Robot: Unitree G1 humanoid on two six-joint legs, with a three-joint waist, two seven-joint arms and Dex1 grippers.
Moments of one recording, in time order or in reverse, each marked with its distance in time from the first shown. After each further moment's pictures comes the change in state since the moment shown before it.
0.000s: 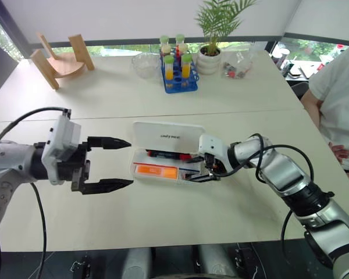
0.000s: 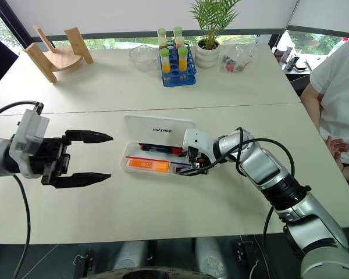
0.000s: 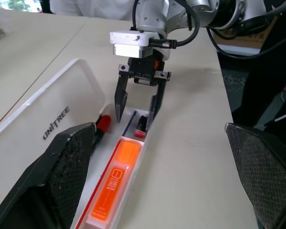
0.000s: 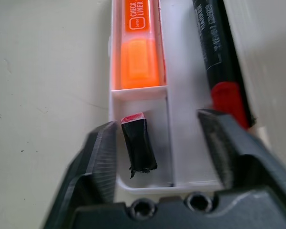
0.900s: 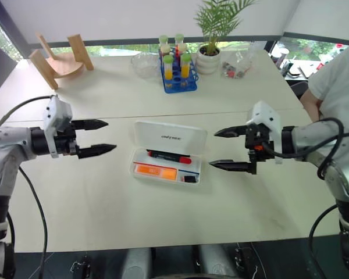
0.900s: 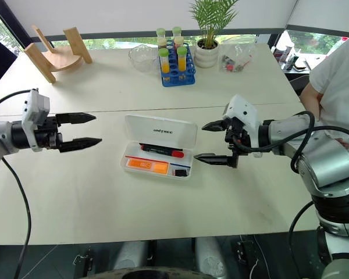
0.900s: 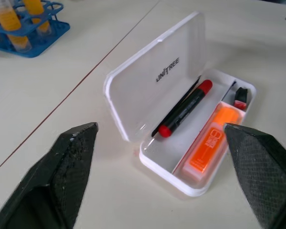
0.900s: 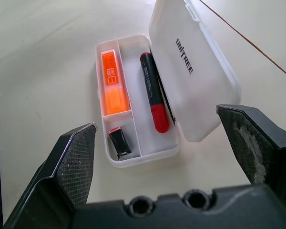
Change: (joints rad) left arm -0.295 -0.052 -0.169 0.607 0.286 -0.160 -0.048; right arm 0.118 -0.199 -0.462 -0.317 0.336 0.282 -0.062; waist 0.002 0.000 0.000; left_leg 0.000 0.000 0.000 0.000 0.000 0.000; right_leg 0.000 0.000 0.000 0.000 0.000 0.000
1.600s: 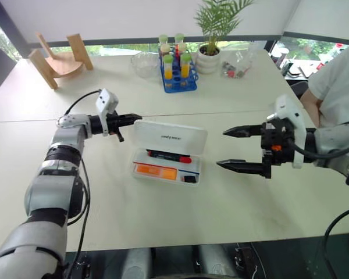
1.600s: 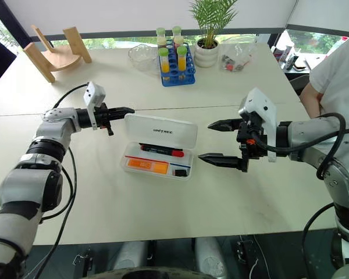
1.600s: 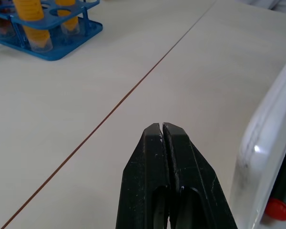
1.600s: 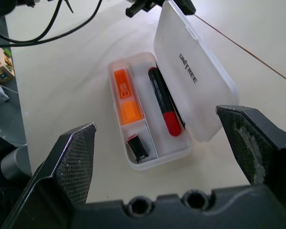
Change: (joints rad) left arm -0.607 -0.441 -0.136 1.066 0.369 -0.531 0.029; right arm 0.068 -0.087 -0.171 -0.106 0.241 0.151 -0.096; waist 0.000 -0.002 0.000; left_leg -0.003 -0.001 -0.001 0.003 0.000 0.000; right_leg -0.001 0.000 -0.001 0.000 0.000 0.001
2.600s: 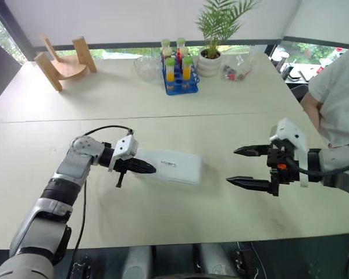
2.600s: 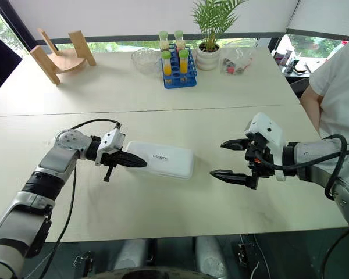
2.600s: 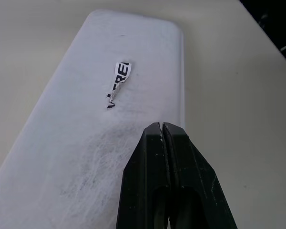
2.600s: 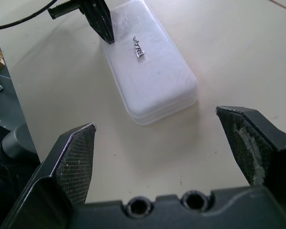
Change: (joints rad) left arm 0.457 0.114 -0.261 -0.744 -0.058 0.098 -0.272; right arm 0.202 -0.079 -0.038 -0.037 0.030 -0.036 -0.040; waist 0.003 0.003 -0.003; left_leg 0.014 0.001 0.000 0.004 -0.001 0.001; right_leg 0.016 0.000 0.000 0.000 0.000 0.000
